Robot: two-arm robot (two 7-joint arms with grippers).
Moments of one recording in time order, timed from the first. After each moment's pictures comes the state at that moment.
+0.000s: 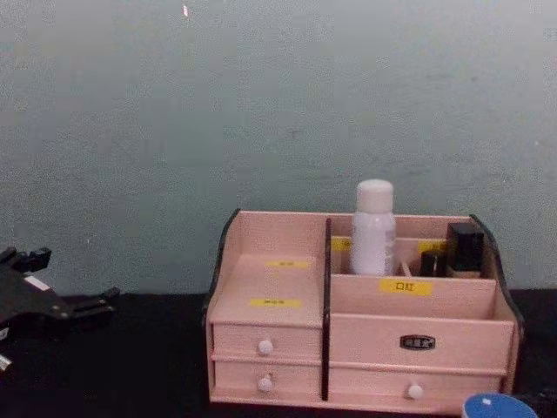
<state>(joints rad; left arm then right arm) -0.20 0.60 0.45 -1.41 -0.25 -0.12 0.03 0.26 0.67 -0.50 -1.35 0.52 0.11 0.69</state>
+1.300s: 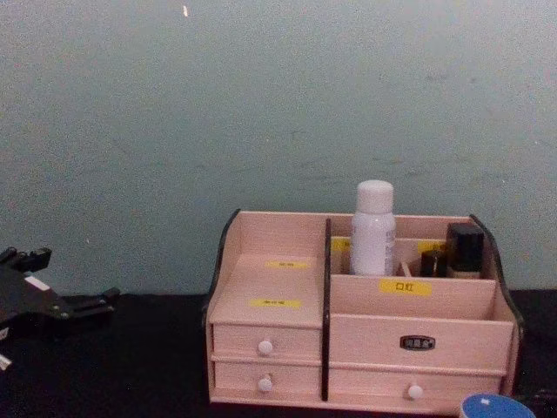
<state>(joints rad) -0.20 0.60 0.45 -1.41 -0.25 -0.12 0.03 0.26 0.67 -0.50 -1.35 0.53 0.10 0.69</state>
